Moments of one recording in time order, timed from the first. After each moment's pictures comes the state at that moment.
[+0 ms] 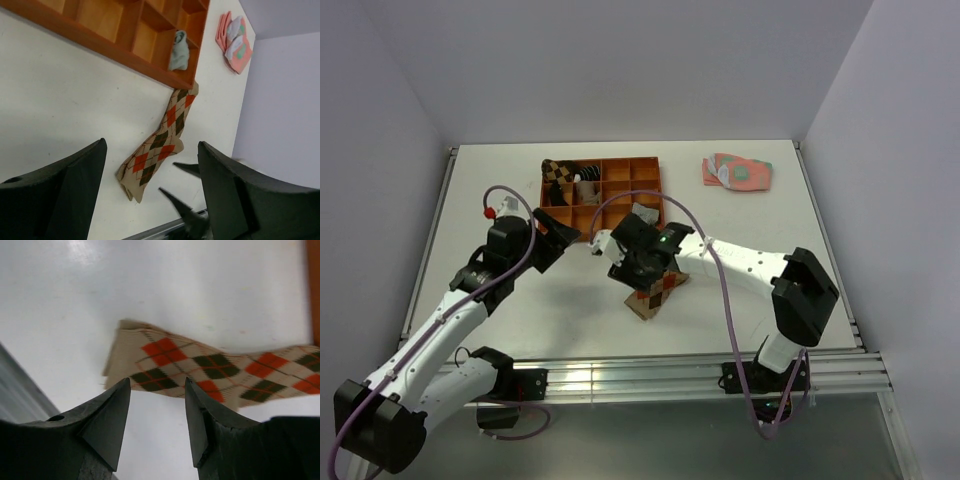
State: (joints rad) left arm -0.41 0.92 0.68 -0.28 0.00 -1.09; right arm 0.92 1.64 1.26 -0.74 -0.03 -0.26
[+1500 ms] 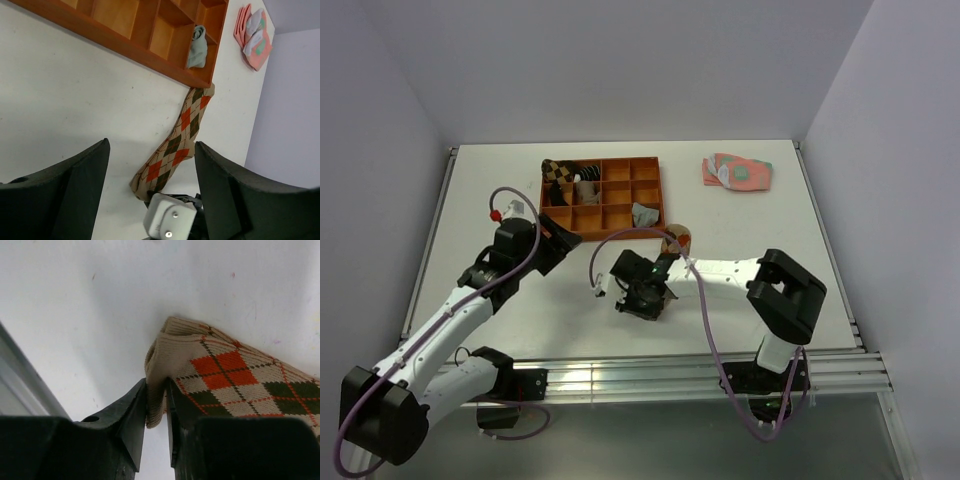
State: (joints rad) left arm -0.41 0.96 0.67 -0.27 0.00 -1.05; right arm 1.04 1.70 1.02 -0.59 -0.08 -0.29
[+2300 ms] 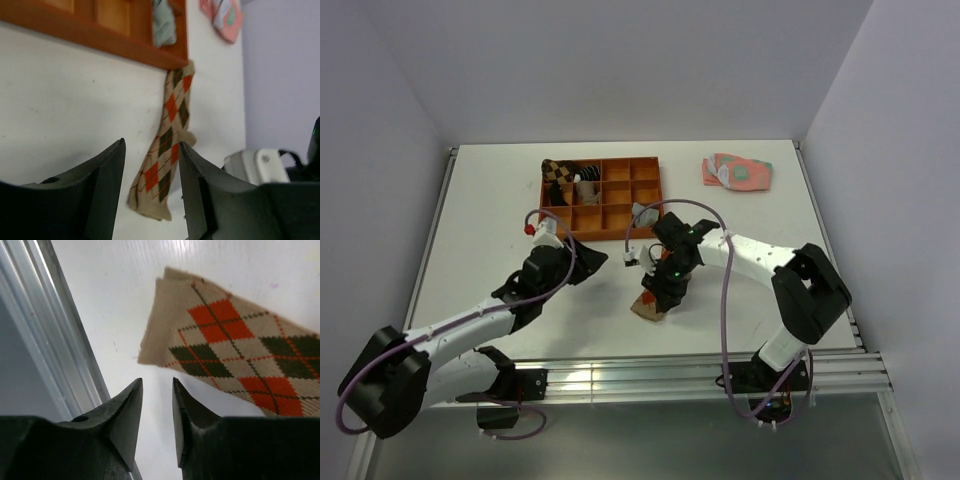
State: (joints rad) left arm -0.65 1.11 0.40 0.31 -0.09 -1.02; right arm 0.68 1.62 1.03 -0.82 -0.55 -0.51
